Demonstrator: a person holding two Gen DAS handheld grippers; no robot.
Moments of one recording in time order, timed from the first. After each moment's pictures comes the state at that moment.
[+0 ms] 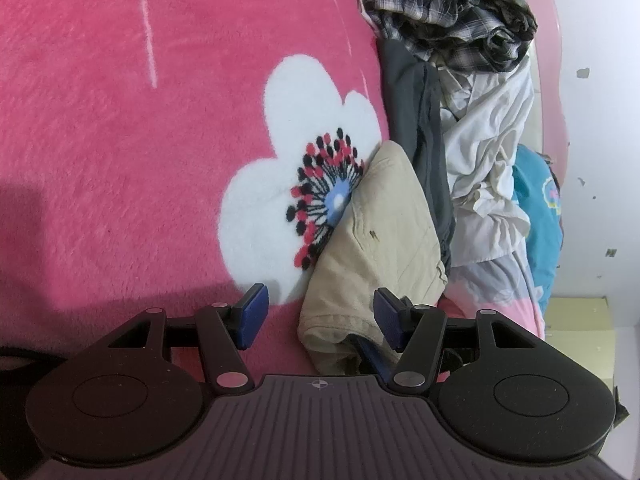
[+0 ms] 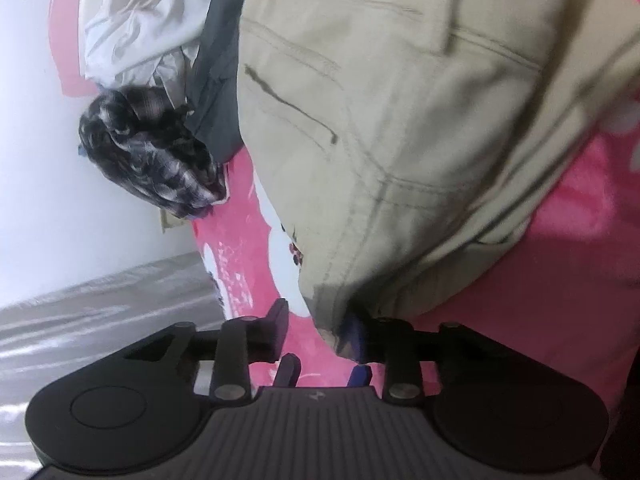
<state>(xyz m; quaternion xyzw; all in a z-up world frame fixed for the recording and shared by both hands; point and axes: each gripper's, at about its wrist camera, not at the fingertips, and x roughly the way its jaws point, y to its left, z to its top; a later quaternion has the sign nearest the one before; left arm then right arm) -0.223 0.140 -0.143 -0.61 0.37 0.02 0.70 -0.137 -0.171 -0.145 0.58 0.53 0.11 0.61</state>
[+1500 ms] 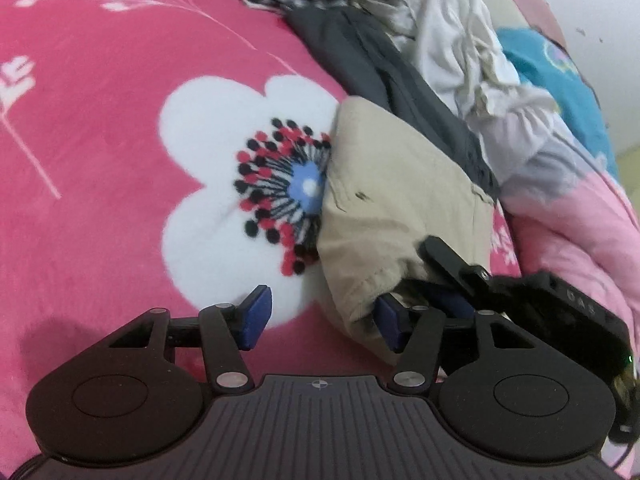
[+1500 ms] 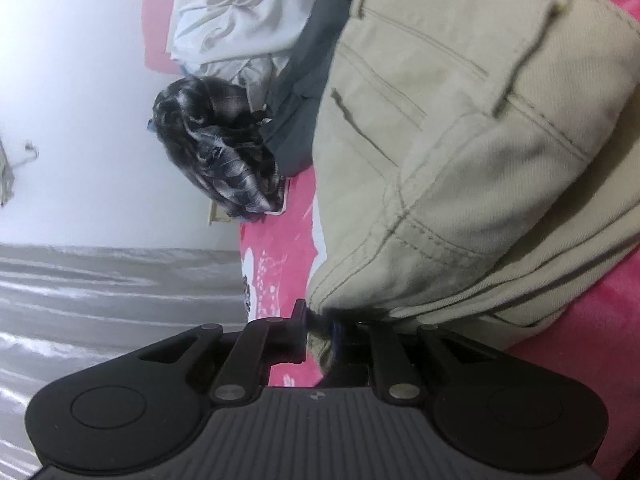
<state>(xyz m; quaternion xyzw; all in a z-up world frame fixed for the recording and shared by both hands) -0.185 0.089 -0.109 -0.37 0.43 0.01 0.82 -0.130 -0.178 -0.136 0.54 0.44 0.20 0.70</state>
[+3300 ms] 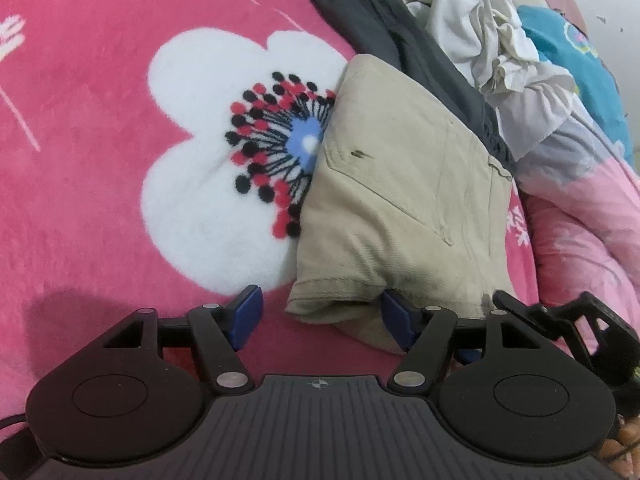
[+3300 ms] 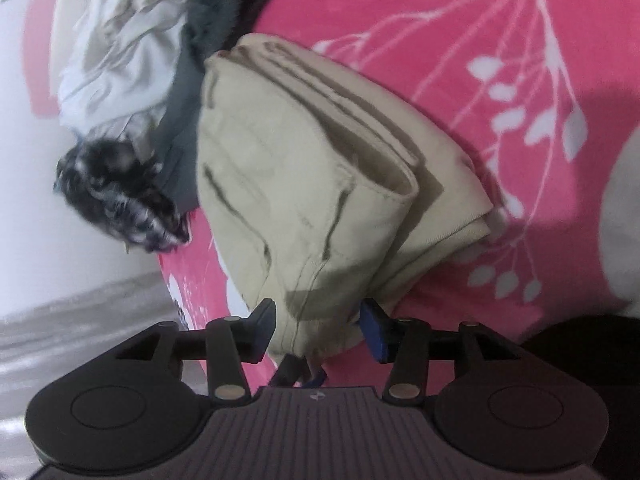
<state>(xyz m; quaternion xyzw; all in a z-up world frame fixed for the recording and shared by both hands) -0.178 0.072 -0.123 -0.38 0.48 0.01 0.79 -0.145 -0.261 -0.130 0.56 0.55 0.05 0.62</state>
